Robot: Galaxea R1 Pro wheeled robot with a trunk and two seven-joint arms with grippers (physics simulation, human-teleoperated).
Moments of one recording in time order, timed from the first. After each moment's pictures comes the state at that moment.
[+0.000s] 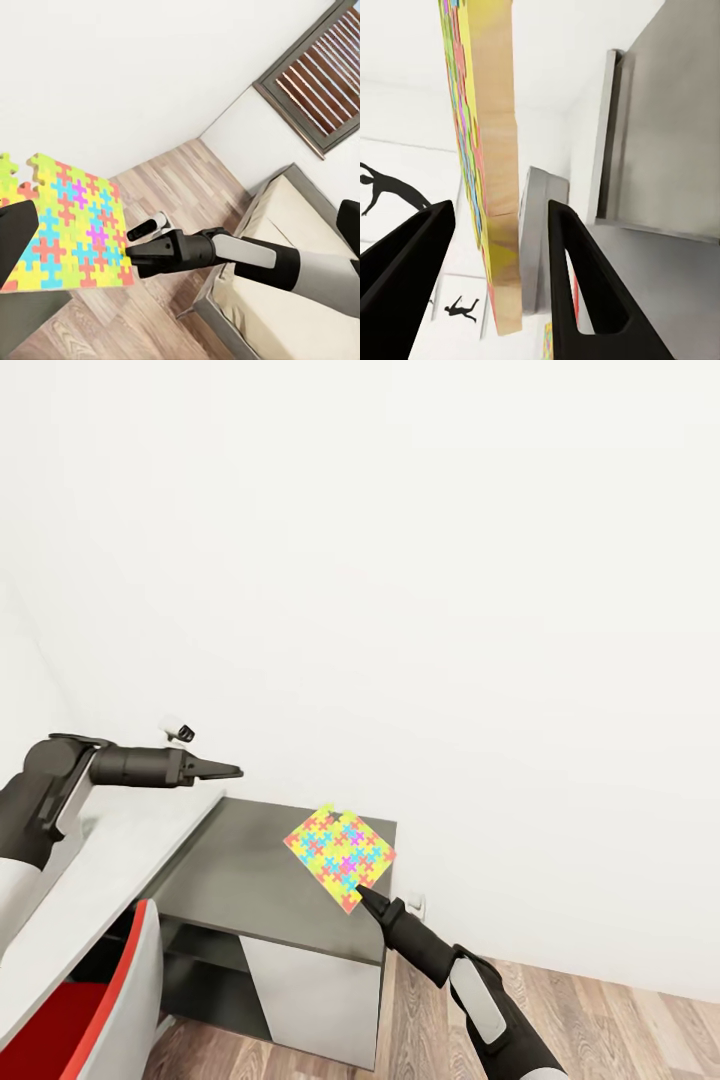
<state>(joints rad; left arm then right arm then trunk) -1.00 0.46 -0.13 -1.04 0.19 1.03 -1.57 -0.44 0.16 -0.03 -0.72 -0.80 0.51 0.74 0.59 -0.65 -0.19</state>
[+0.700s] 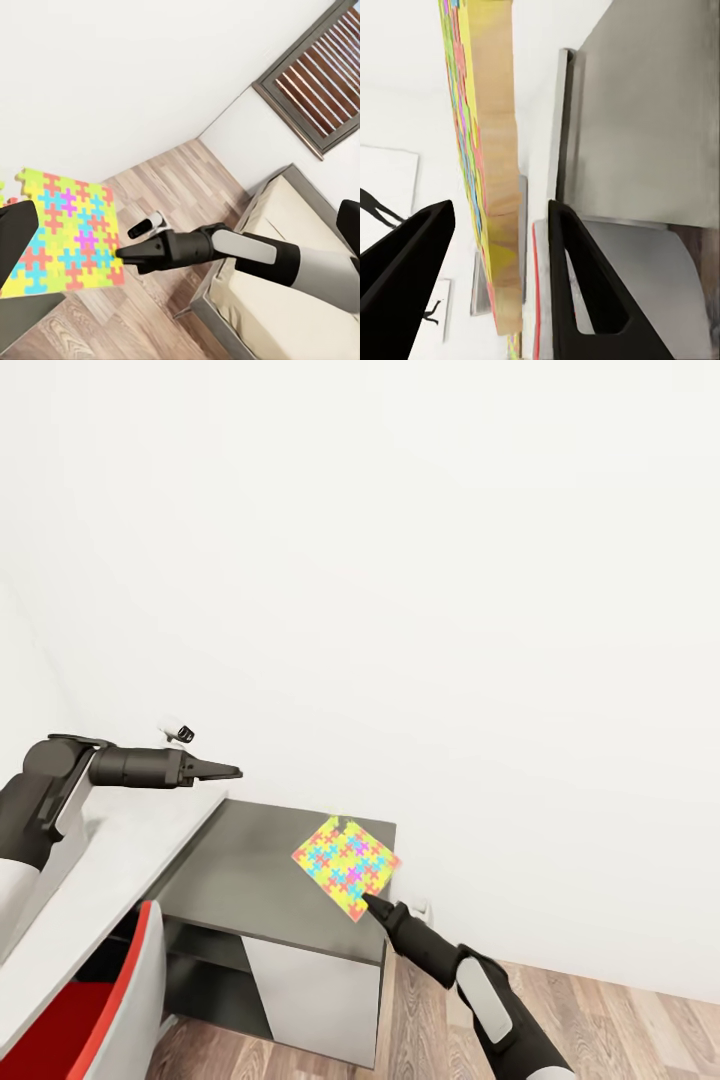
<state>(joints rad) -0.99 0.46 -0.14 -1.04 0.19 1.03 -1.57 -0.45 0.14 -0.02 -0.73 -0.79 0.52 0.62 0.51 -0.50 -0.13</state>
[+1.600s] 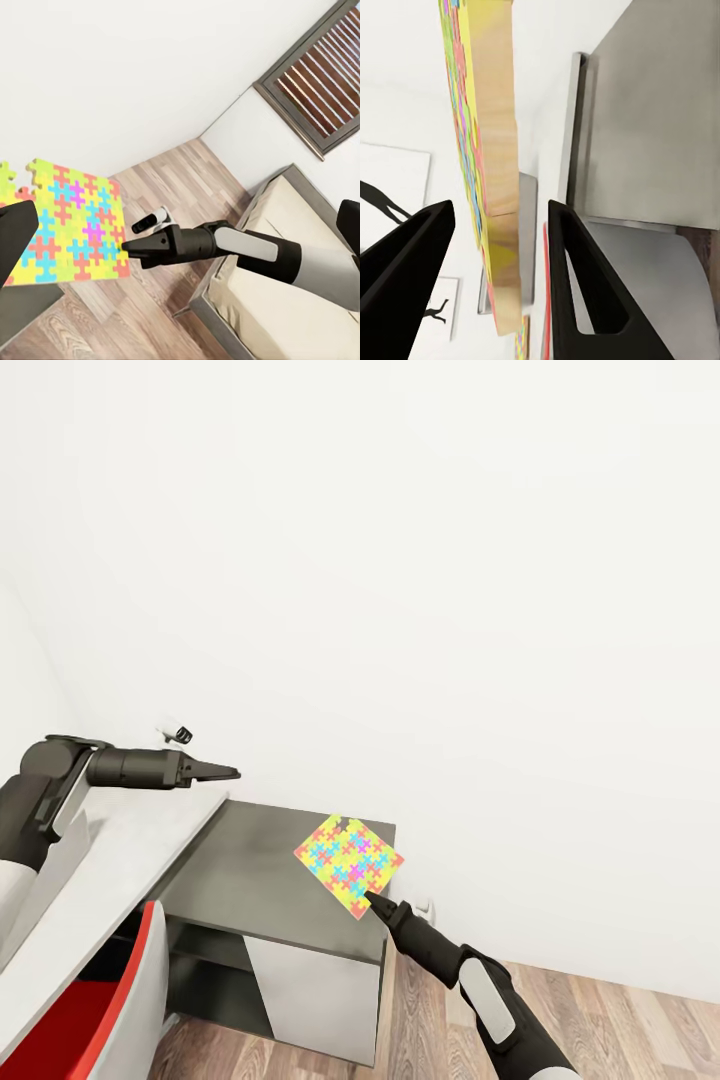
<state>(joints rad) -0.99 0.47 -0.14 -1.04 0.19 1.03 -1.57 -0.44 0.13 -0.02 -0.73 -0.79 0.51 0.65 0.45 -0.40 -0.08</state>
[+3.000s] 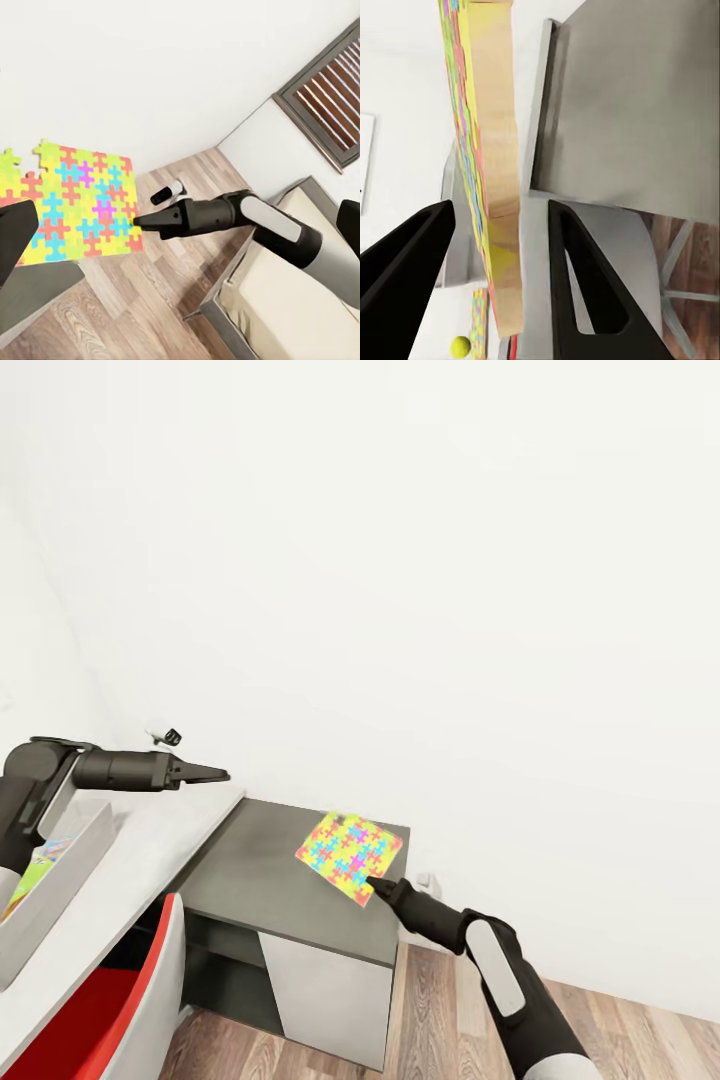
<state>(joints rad) -0.98 0.51 -0.13 -1.04 0.20 1.03 -1.57 -0.44 0.13 -0.02 -0.99 -0.78 0.72 0.34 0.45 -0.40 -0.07</state>
